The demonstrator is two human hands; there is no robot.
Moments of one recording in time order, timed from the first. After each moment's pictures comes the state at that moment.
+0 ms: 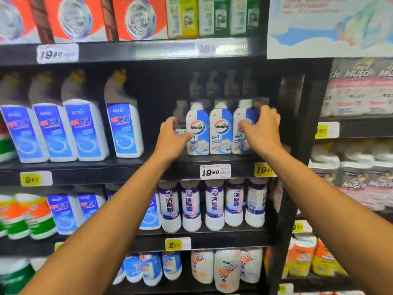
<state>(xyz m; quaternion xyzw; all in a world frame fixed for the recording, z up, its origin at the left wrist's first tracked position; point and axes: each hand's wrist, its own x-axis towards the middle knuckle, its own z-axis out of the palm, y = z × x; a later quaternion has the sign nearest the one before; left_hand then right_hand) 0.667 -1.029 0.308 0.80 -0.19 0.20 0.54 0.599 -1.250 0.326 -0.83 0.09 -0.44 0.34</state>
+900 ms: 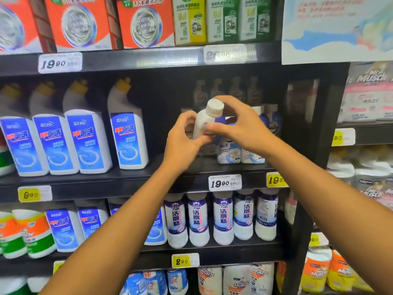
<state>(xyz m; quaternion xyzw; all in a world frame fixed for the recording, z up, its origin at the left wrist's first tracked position) 0.658 -1.032 0.320 0.68 -0.36 0.27 0.58 0.595 -1.196 0.364 -0.83 -0.22 -0.34 0.39</state>
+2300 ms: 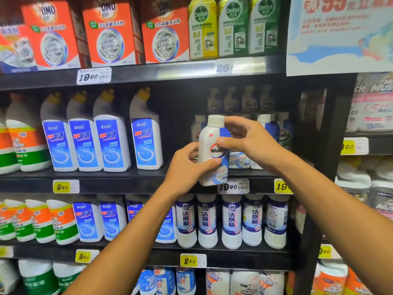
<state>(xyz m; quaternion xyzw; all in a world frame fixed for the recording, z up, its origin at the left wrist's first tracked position) 0.607 -1.005 0.297 0.70 -0.31 0.13 0.63 0.579 -1.192 0.350 -0.74 -0.28 -0.19 0.57</state>
